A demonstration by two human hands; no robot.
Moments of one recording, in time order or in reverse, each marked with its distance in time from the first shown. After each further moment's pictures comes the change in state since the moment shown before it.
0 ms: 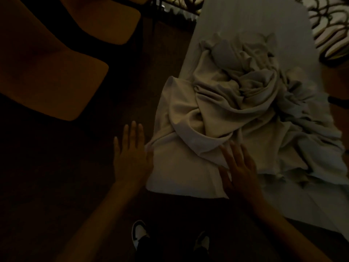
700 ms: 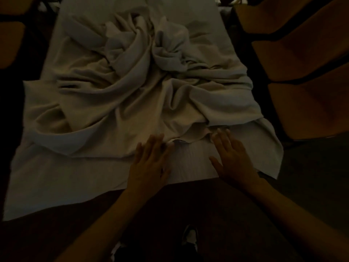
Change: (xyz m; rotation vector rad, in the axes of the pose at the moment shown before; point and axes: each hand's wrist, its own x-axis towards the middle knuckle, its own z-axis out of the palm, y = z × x) left_hand -0.091 0.336 0.130 0.149 -0.088 0.773; right_hand -0.148 0.317 -0.001 -0.049 -0.101 0.210
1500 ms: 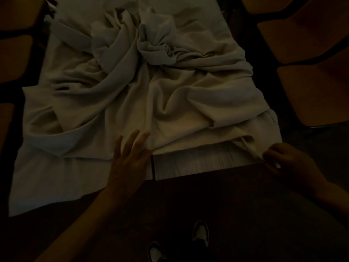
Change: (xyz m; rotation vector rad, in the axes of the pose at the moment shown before) left_hand -0.005 -0.004 -0.027 0.071 0.231 0.128; right_hand -0.081 0.139 -0.004 0.055 0.101 -0.082
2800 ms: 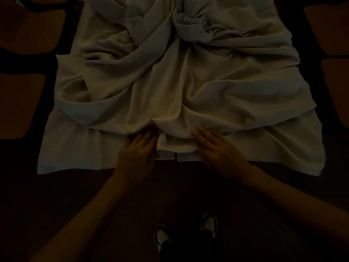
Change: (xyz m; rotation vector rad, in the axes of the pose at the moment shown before) left_hand -0.058 -0.022 0.011 -0.112 -0.259 -0.245; right_hand 0.092 -0.179 0.094 0.070 0.148 -0.584
